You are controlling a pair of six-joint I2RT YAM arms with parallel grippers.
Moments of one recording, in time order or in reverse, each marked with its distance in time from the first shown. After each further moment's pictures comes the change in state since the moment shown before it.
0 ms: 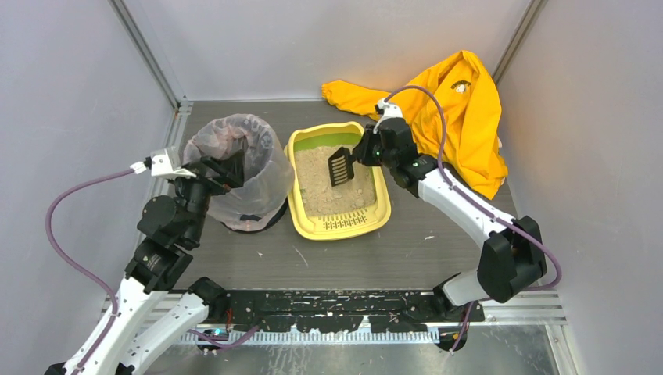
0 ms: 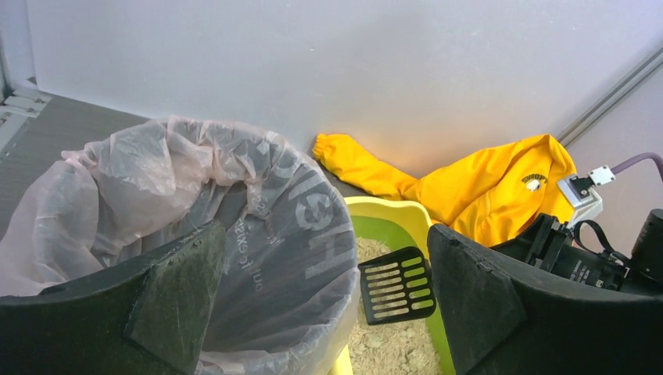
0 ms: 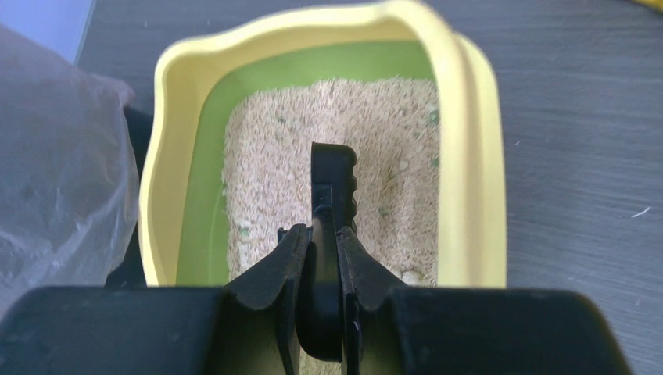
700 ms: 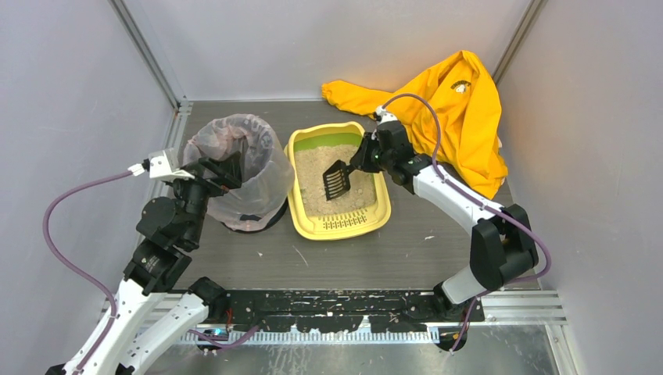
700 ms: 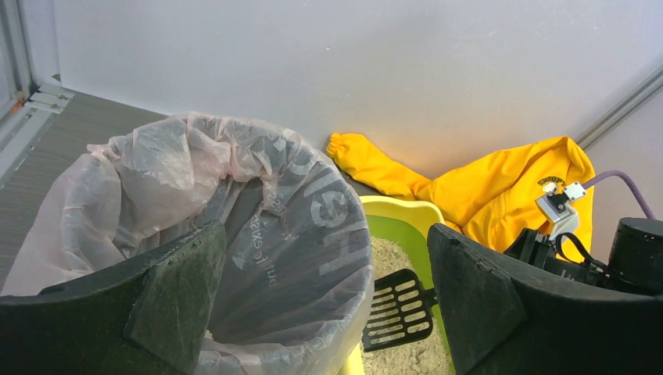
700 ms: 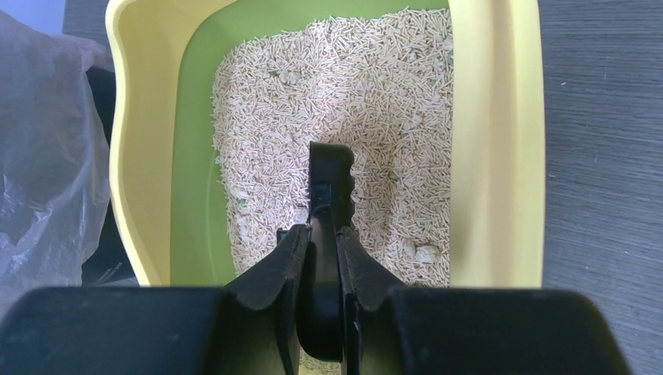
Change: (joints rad) left arm 0.000 -0.019 0.005 -0.021 -0.037 0.005; right arm -0.039 0.078 0.007 -0.032 -0.094 0.064
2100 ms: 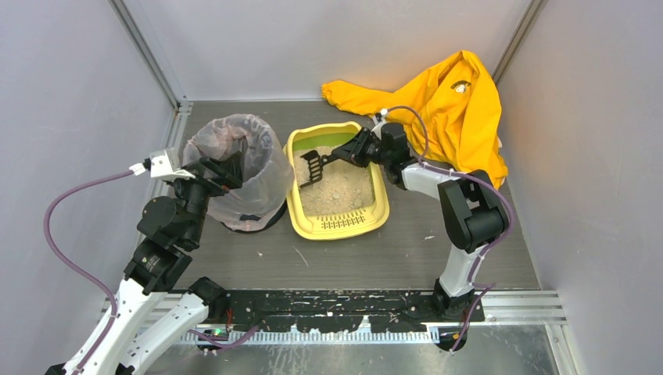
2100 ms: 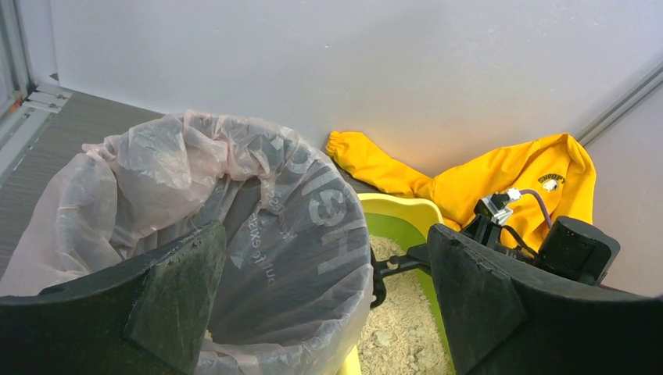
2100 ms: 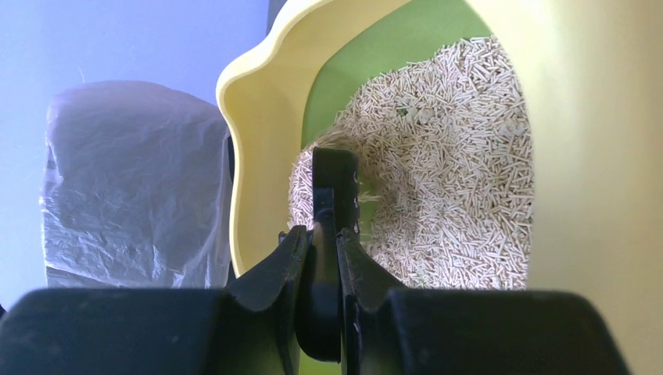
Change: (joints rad) left arm 0.000 0.006 0.000 -0.002 0.004 0.003; right arm -0.100 0.303 -0.066 0.615 -0.424 0.462
